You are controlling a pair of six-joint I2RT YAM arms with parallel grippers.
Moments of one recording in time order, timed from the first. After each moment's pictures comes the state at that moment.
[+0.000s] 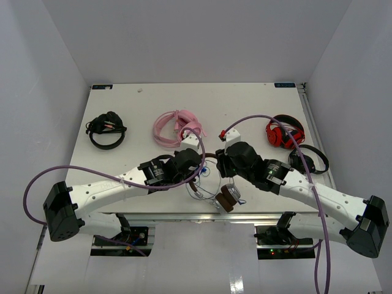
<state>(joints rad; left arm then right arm) -1.09 1.27 0.99 -0.51 -0.47 -0.57 0.98 1.07 0.87 -0.45 0.28 0.31</state>
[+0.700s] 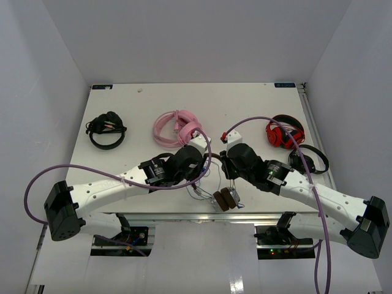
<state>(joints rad) -1.08 1.28 1.01 -0.44 -0.39 -0.34 0.98 1.07 0.85 -0.50 0.30 0.32</state>
